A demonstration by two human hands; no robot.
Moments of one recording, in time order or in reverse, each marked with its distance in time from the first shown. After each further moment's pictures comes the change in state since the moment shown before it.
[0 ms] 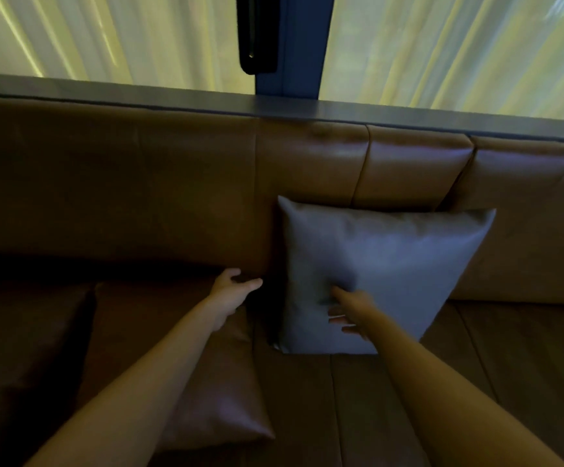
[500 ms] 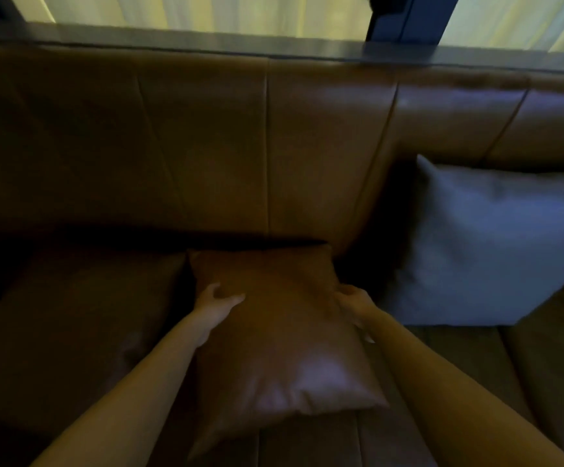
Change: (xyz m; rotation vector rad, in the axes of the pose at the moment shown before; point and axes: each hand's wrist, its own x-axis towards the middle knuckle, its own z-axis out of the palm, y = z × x) left_hand 0.035 -0.128 -0.231 0.084 0.050 -0.201; right_hand -0.004 0.015 0.234 -0.093 -0.052 -0.043
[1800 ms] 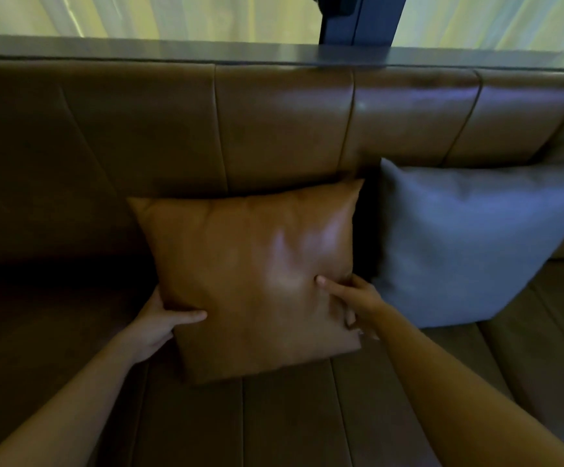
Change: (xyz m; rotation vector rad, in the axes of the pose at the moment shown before) left_hand 0.026 0.024 -0.026 -0.324 -0.294 0.317; right_hand 0.023 -0.002 -0.048 0.267 0.070 -0.035
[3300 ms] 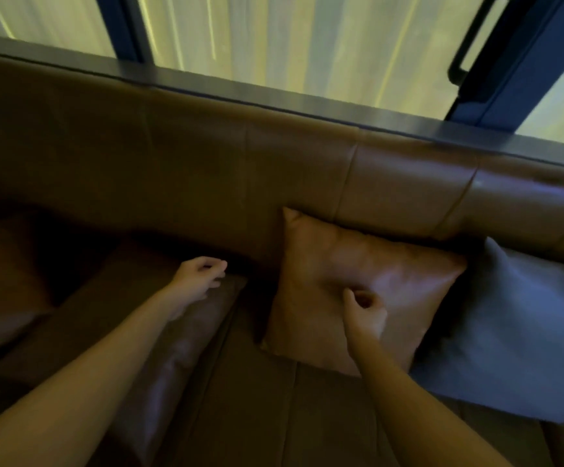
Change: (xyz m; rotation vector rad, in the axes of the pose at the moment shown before) left_hand -0.076 0.076 -0.083 0.262 0.390 0.000; right_hand -0.056 -0.051 0.142 -0.008 0.339 -0.261
